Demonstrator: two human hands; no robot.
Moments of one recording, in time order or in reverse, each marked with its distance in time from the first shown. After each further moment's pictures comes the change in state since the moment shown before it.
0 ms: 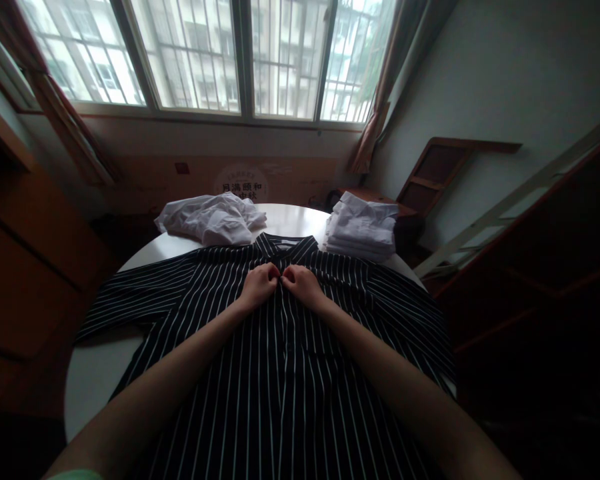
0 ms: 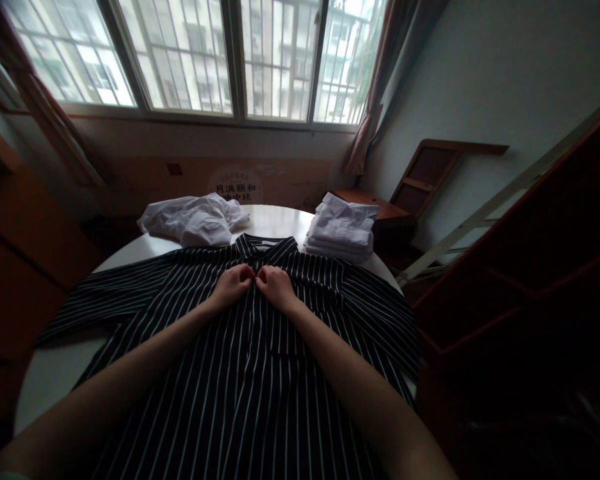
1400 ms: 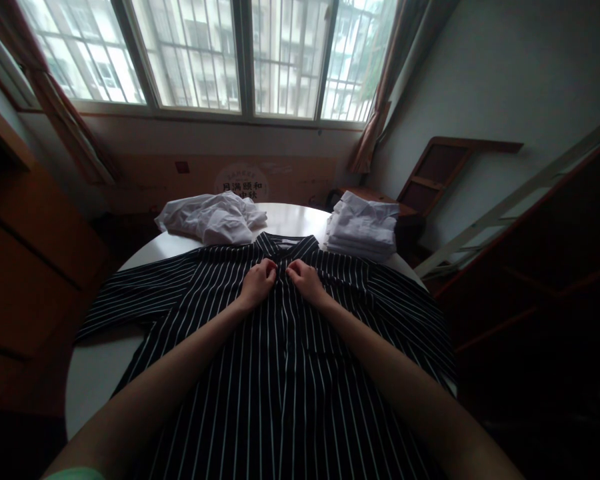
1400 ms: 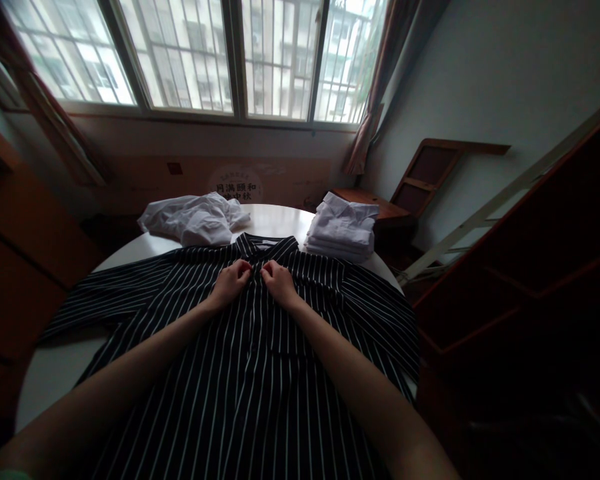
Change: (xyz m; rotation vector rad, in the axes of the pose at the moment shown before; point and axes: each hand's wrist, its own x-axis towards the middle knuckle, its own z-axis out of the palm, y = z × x) left_hand 0.002 -0.001 0.000 -0.051 0.064 -0.077; right_hand 0.005 0.005 -0.001 0.262 0.077 0.142
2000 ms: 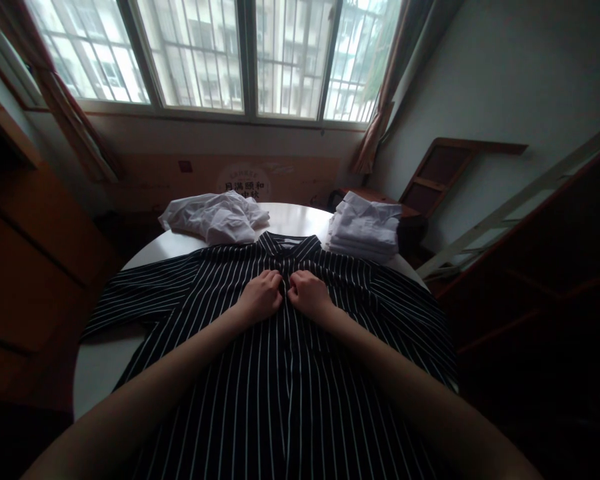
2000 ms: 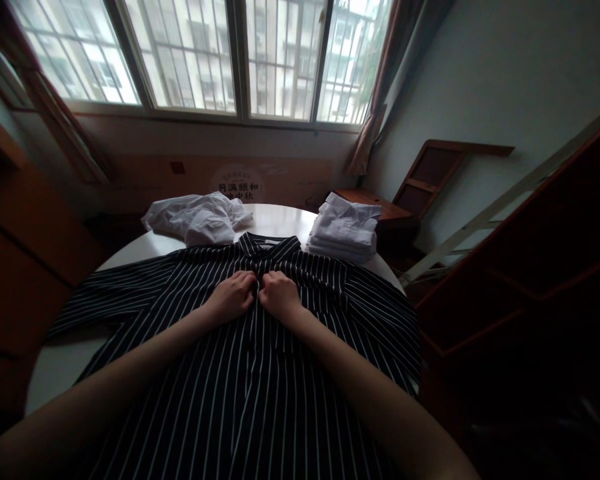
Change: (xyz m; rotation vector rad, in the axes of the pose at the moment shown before) left_hand -0.035 0.015 -0.019 0.273 -0.202 0.305; right_hand -0.036 -0.021 -0.008 -0.485 -0.102 -0.176
